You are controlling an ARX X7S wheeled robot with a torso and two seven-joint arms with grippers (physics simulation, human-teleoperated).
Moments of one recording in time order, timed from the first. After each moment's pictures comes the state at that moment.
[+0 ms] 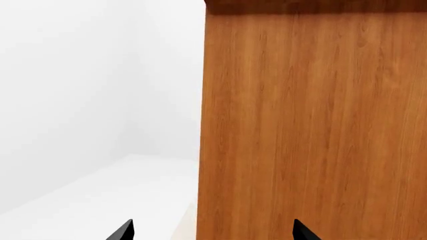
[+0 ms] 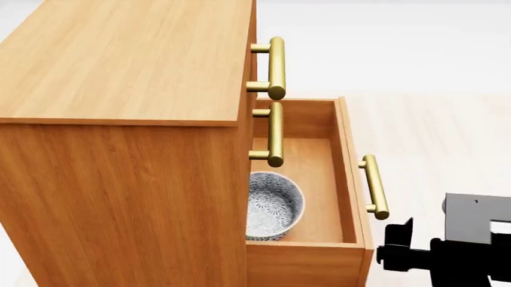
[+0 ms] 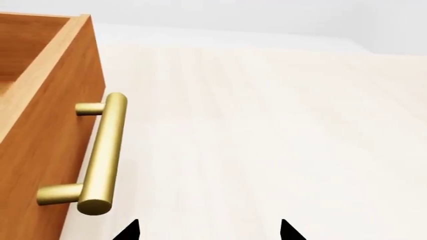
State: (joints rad) left arm 0.41 -0.50 0.41 0.32 -0.13 0.47 -0.75; right arm 0.57 0.27 0.12 0.29 0.02 0.66 -0.06
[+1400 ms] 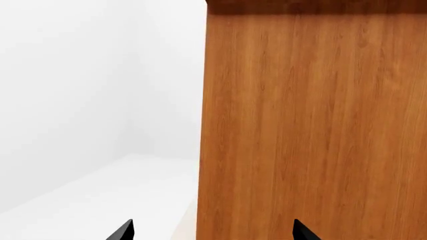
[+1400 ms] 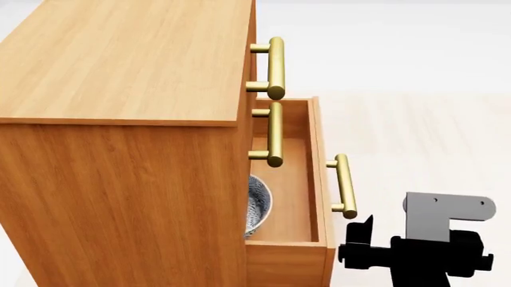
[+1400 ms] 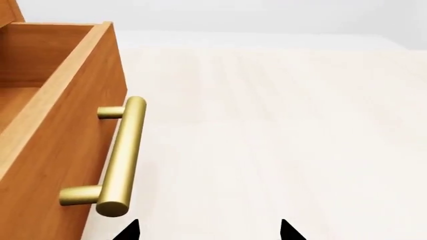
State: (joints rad) left arm 0.40 -0.50 0.41 0.31 -0.14 0.47 -0.76; right arm 0.56 0.20 0.07 0.23 0.07 0.68 -0.03
